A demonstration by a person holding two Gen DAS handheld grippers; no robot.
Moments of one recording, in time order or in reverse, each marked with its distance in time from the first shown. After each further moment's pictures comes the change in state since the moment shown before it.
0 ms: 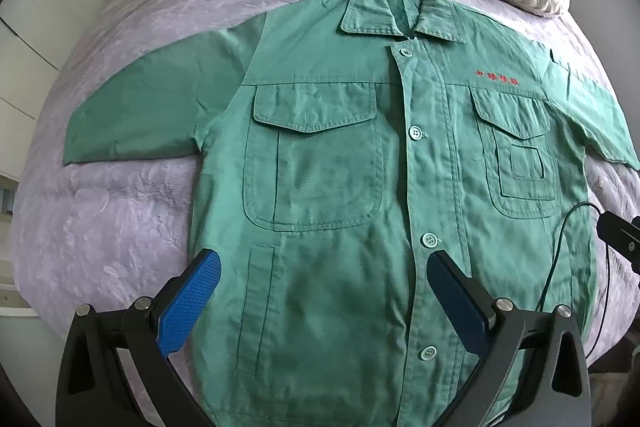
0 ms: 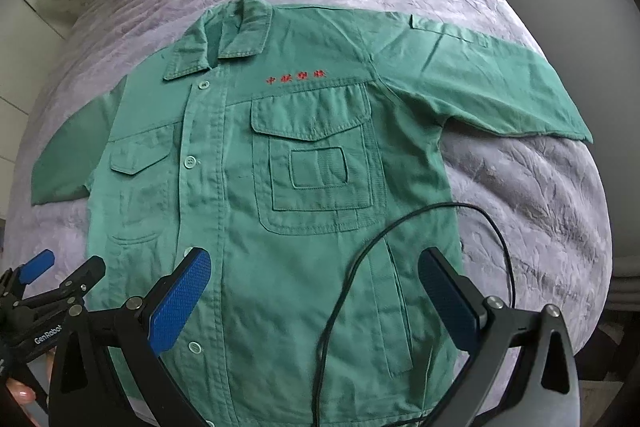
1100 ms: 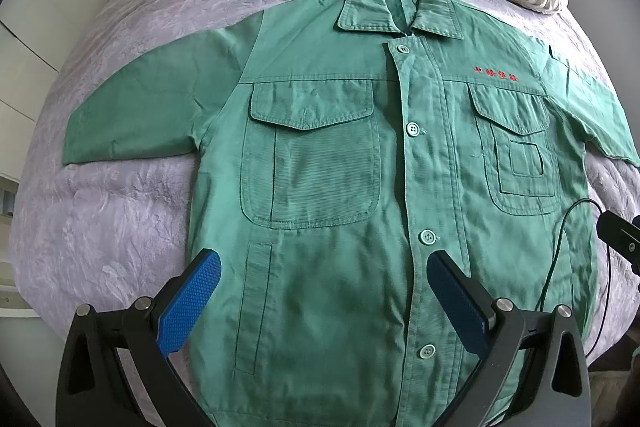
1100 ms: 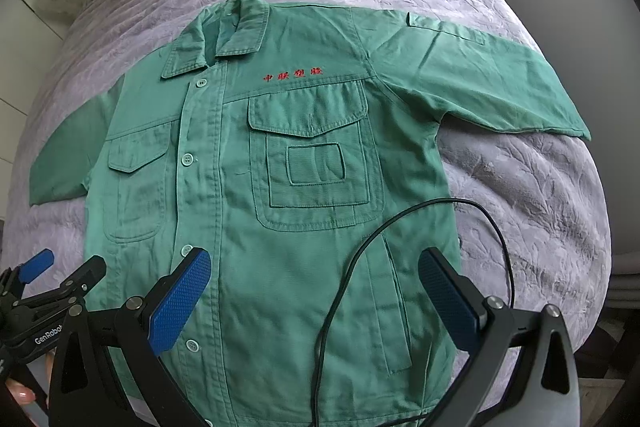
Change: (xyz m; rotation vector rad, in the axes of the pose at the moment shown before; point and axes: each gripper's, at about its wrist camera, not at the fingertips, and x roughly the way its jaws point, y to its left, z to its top) left arm 0.001 -0.004 0.000 0.012 0.002 -0.001; right arm 0.000 0.000 -0.003 0.005 -0.004 -0.004
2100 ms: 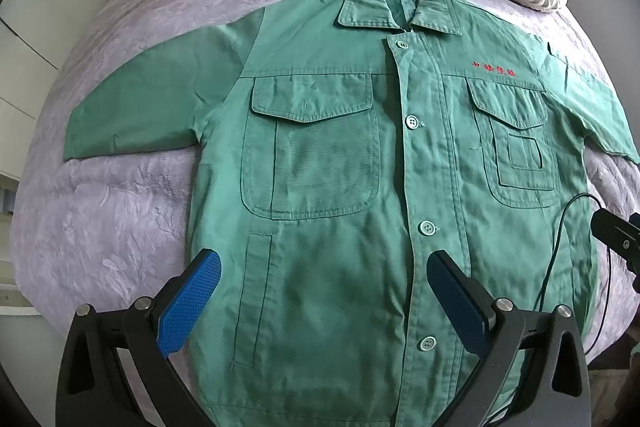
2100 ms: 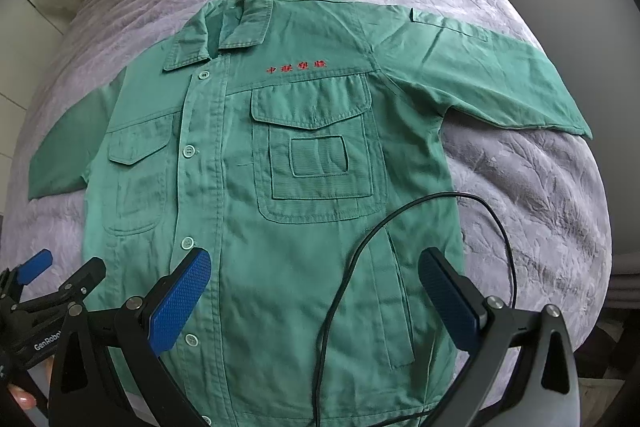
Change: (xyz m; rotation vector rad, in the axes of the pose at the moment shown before) left arm -0.003 0.000 -0.010 -0.006 0.002 0.004; right arm 0.002 0.003 -0.005 -0.009 0.011 -0.001
